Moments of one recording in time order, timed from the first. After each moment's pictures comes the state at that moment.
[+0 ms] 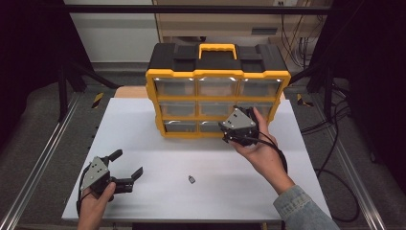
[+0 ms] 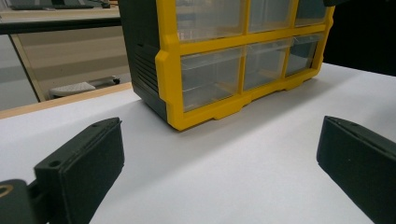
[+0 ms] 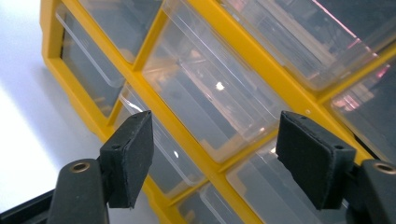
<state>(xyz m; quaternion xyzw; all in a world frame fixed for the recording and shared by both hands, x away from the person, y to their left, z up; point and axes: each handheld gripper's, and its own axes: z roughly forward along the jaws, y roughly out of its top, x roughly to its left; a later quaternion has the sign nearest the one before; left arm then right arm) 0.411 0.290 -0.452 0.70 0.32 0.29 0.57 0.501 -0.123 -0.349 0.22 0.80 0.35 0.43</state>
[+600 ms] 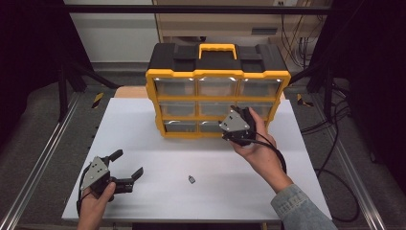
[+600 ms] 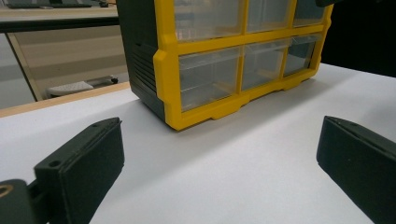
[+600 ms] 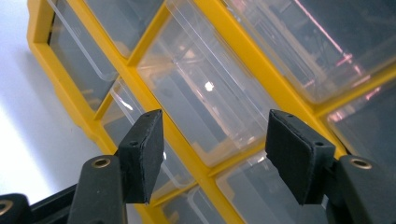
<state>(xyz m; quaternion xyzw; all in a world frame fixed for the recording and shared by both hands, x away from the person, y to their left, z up) 0.411 0.290 -0.452 0.70 0.32 0.29 0.57 0.502 -0.117 -0.351 0.19 0.80 0.32 0.47</state>
